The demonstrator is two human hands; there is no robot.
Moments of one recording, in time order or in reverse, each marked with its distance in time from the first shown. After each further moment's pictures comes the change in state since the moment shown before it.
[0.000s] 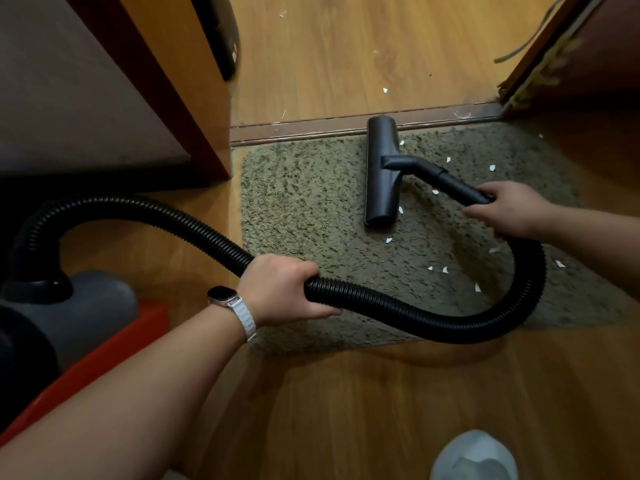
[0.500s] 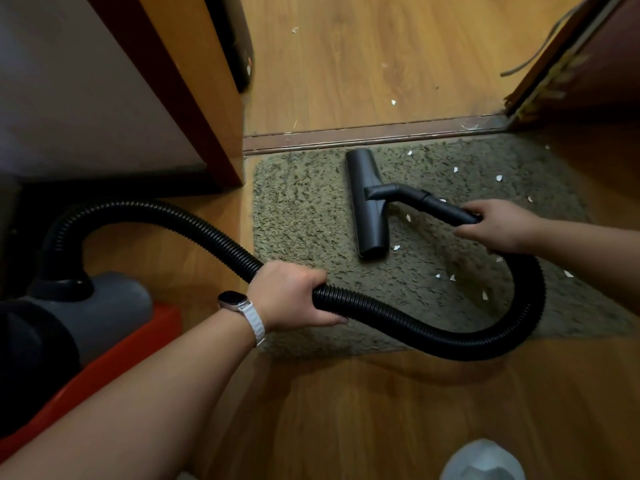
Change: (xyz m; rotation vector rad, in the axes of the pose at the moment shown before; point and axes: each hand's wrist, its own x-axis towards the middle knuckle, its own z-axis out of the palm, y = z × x) left_hand -0.005 0.002 -0.011 0.082 -0.119 -0.021; right_hand -0.010 -0.023 0.011 -0.151 -0.071 -0.051
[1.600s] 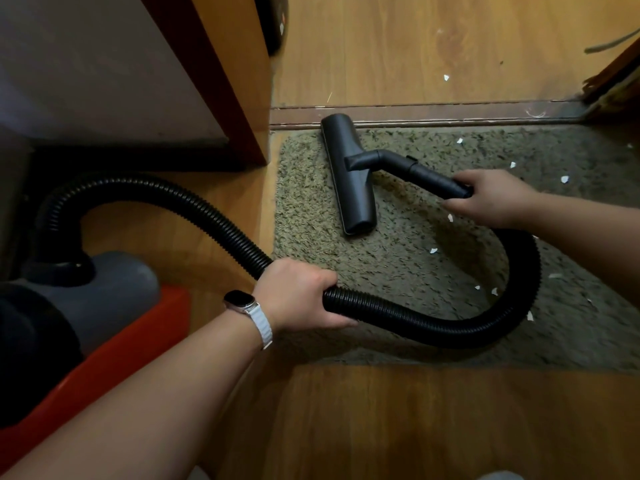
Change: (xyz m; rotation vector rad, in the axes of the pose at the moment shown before) left_hand -0.001 -0.027 0.025 -0.018 0.018 -0.041; right_hand 0.070 -0.070 0.011 -0.037 0.022 -0.189
